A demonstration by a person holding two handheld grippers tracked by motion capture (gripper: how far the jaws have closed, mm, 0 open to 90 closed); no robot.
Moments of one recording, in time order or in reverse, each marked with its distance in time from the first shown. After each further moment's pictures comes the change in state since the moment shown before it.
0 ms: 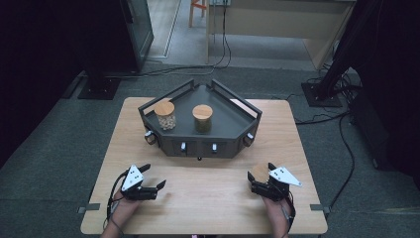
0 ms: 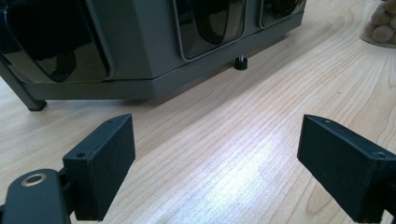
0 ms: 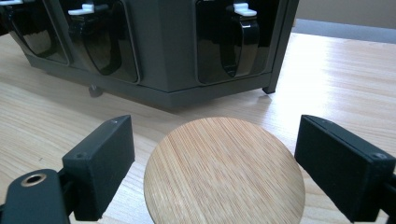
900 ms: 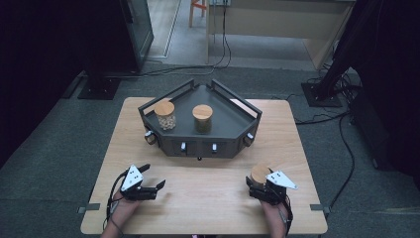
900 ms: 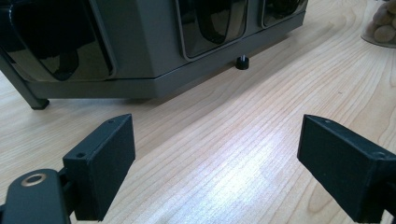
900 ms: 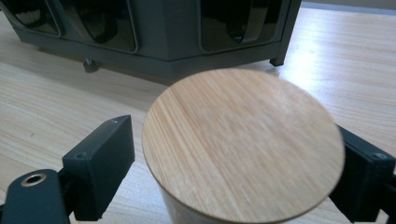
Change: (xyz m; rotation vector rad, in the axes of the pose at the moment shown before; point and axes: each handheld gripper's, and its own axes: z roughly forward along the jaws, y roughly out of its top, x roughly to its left) left arm 0.000 -0.001 -0.002 -0.001 0.006 -0.007; right arm 0.005 -0.014 0.008 0.051 -0.002 0.007
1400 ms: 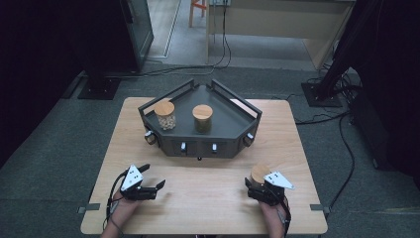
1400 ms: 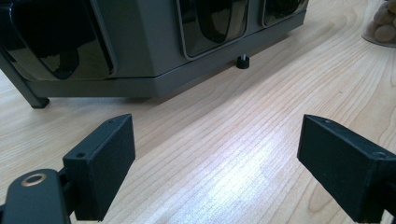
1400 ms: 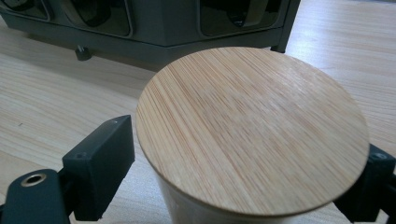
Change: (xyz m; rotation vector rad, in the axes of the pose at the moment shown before) left arm 0.000 0.001 0.000 0.006 0.000 -0.001; right arm 0.004 -0.002 0.005 0.029 -0.015 -0.005
